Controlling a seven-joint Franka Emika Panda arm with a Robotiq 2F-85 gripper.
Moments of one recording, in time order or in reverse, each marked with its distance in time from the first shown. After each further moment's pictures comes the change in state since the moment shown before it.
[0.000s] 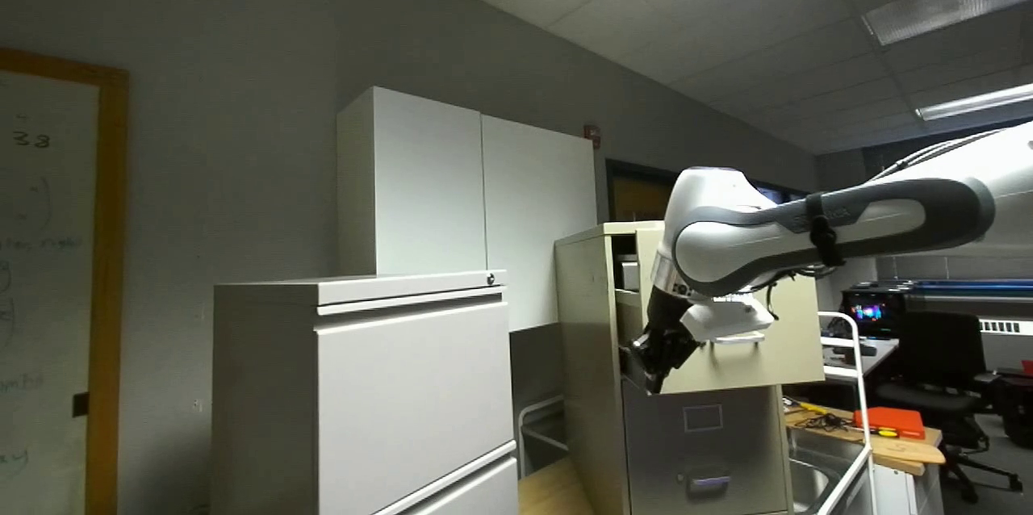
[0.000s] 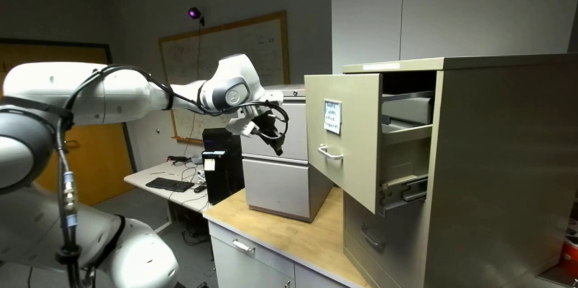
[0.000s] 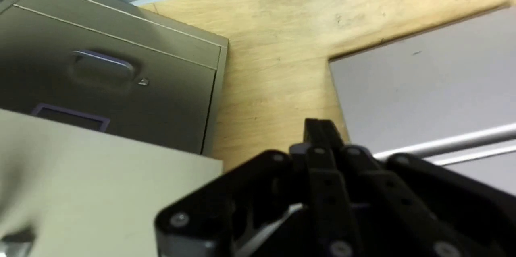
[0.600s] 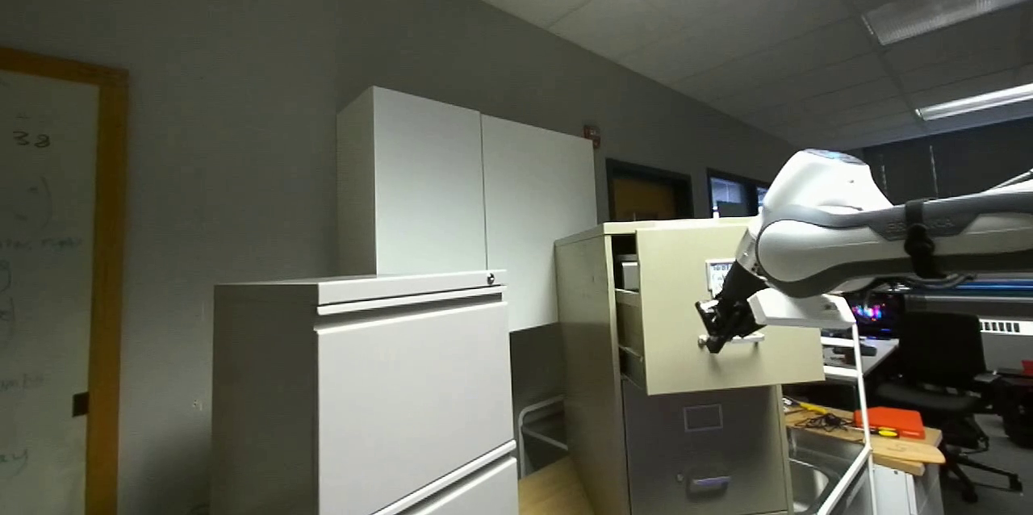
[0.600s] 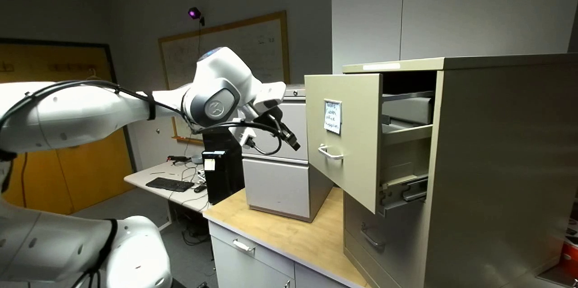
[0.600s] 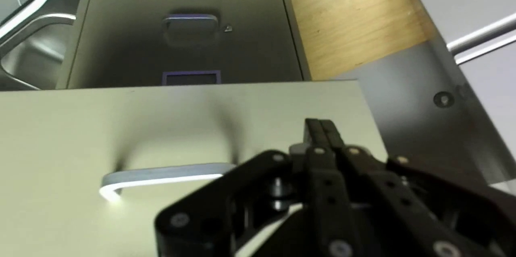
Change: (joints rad) arm -0.198 -0.235 -0.080 -0.158 -0.002 0.209 0.050
